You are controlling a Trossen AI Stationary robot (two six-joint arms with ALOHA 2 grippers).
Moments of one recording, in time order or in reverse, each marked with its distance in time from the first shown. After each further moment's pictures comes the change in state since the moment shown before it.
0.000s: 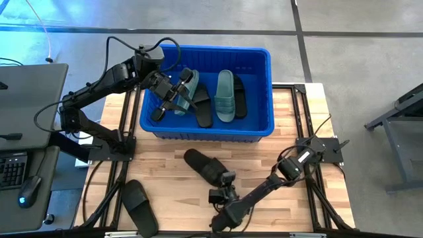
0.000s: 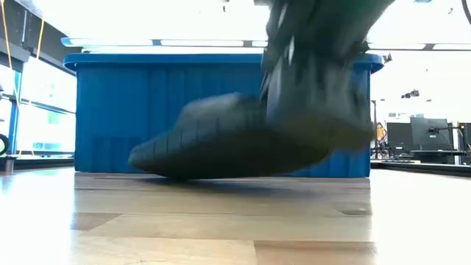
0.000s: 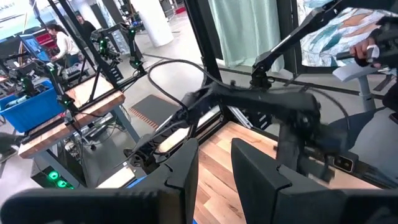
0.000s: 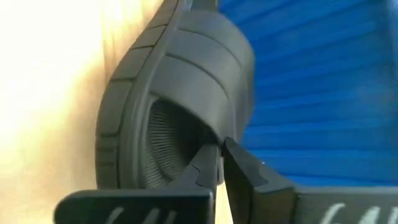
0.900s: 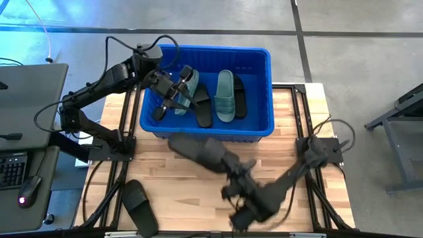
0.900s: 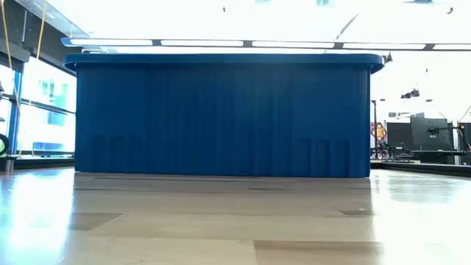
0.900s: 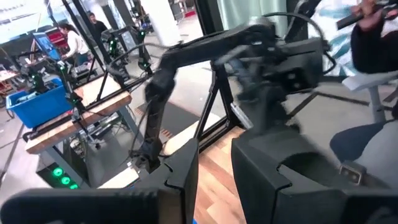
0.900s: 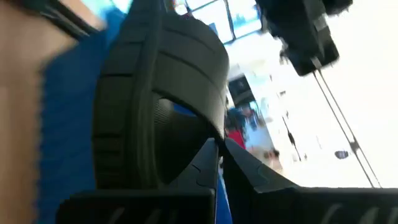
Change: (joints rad) left arm 0.000 0.000 0.000 0.054 -0.022 -0.076; right arm 0.021 -0.430 -0.002 0.000 0.494 -0.419
